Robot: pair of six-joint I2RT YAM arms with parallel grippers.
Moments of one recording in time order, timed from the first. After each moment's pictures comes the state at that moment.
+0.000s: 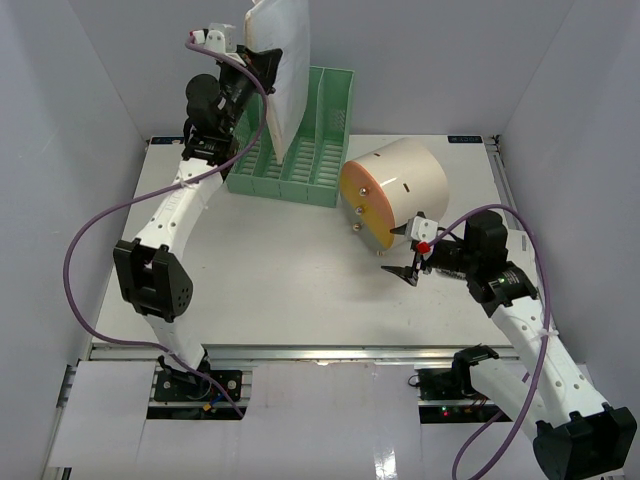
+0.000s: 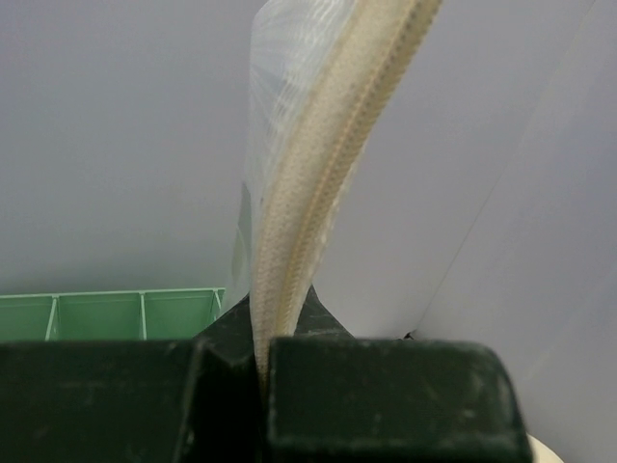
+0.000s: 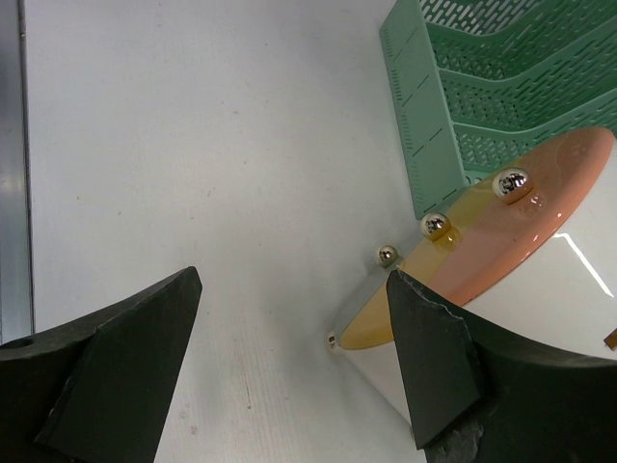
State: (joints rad) left arm -0.29 1.79 1.82 0.40 0.19 -0.34; right arm 0.30 0.82 0.73 -0.29 -0.90 -0.69
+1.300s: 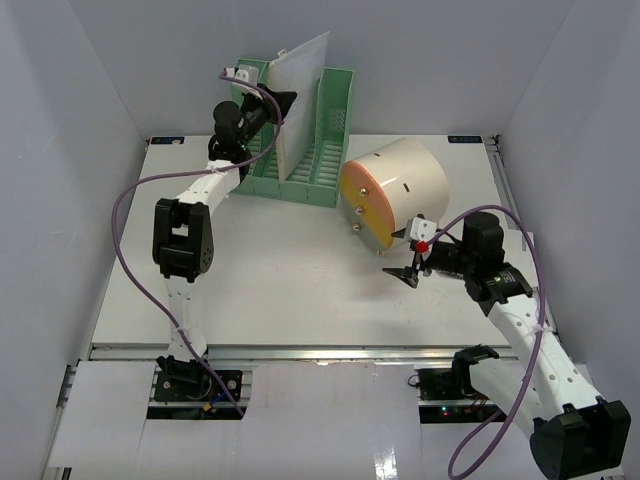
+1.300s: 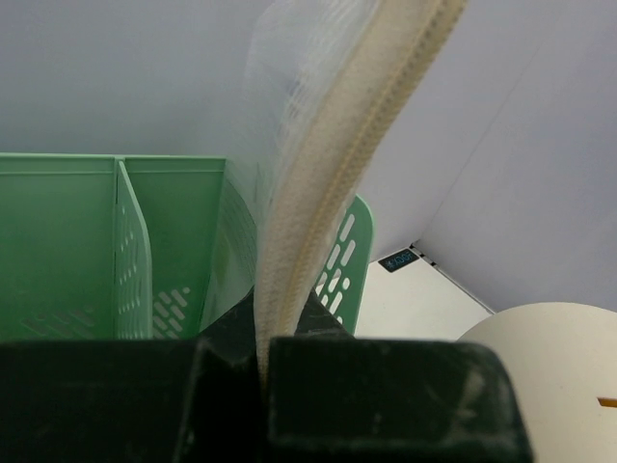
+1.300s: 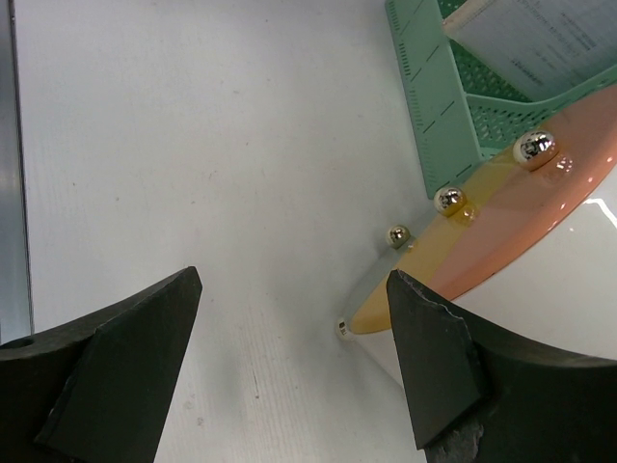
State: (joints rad) left arm -0.22 2.18 1.83 0.67 0.44 -0.41; right arm 0.27 0.84 0.69 -0.27 -0.91 -0.69
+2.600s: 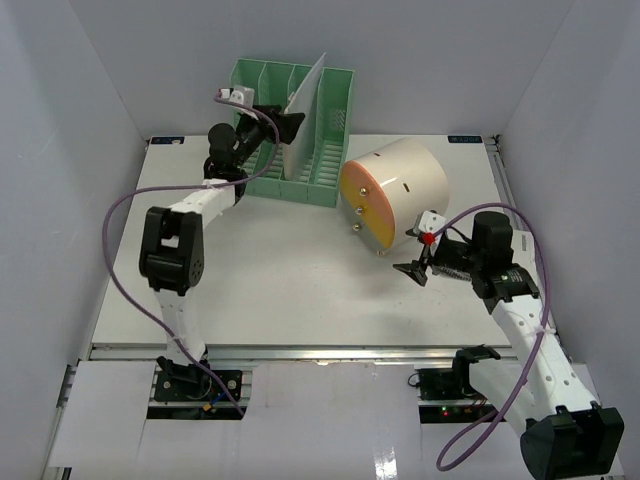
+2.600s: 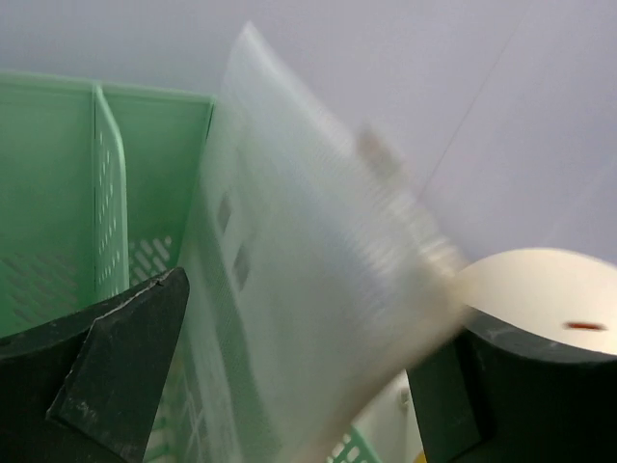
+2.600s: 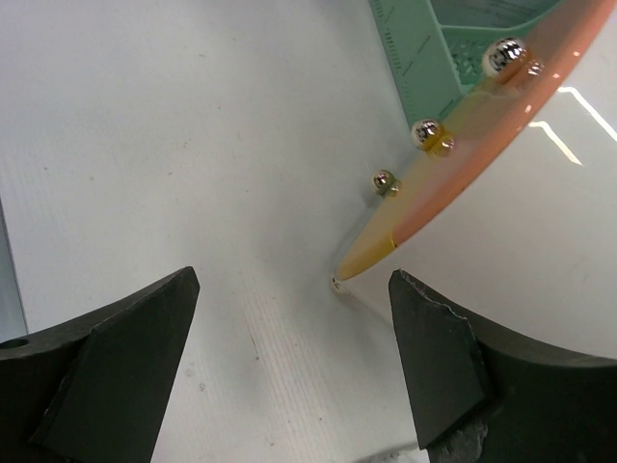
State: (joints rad) left arm -0.22 2.08 1.50 0.92 0.45 -0.43; right arm 0.18 0.84 0.68 -0.32 -0.90 -0.67
